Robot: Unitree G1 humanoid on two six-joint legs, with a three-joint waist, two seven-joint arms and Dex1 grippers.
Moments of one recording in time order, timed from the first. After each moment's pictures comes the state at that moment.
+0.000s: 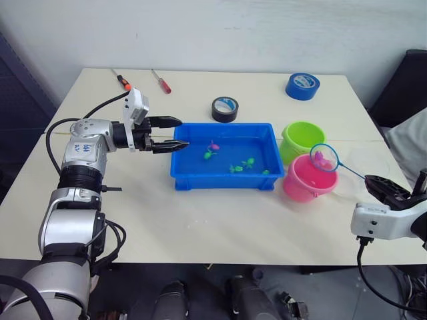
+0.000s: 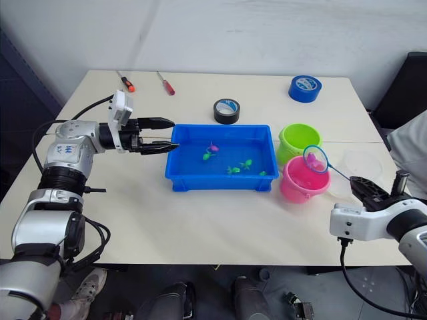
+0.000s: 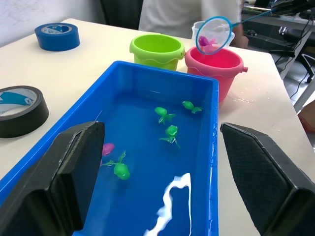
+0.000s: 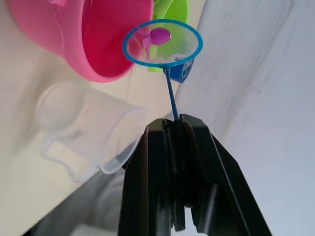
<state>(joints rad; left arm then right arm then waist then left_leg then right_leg) -1.05 0.57 0.02 0.86 -0.25 0.09 -1.33 0.43 -0.96 -0.55 -0.66 -0.67 -0.04 0.61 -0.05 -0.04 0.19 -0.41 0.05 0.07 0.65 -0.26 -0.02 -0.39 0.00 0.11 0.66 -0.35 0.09</state>
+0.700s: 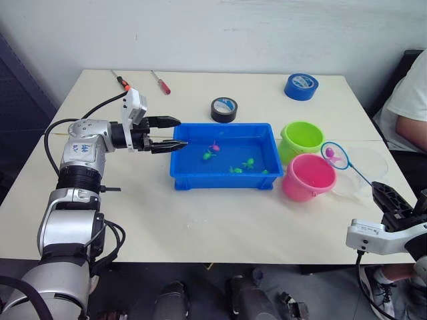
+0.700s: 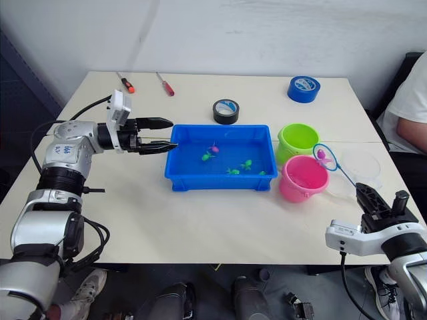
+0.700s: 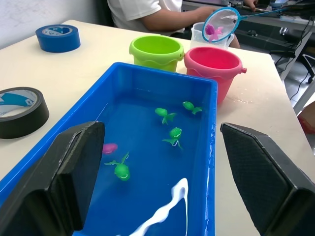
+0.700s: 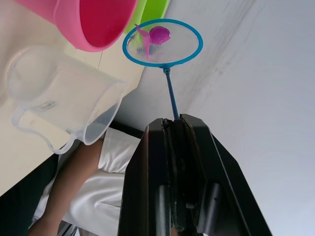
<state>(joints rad) -1.04 0.58 0.03 0.86 -0.25 0.09 -1.33 0.50 -0.70 -0.56 -0.72 -1.00 -0.17 0.43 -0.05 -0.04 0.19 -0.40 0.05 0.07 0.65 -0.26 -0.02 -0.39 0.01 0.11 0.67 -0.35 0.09</state>
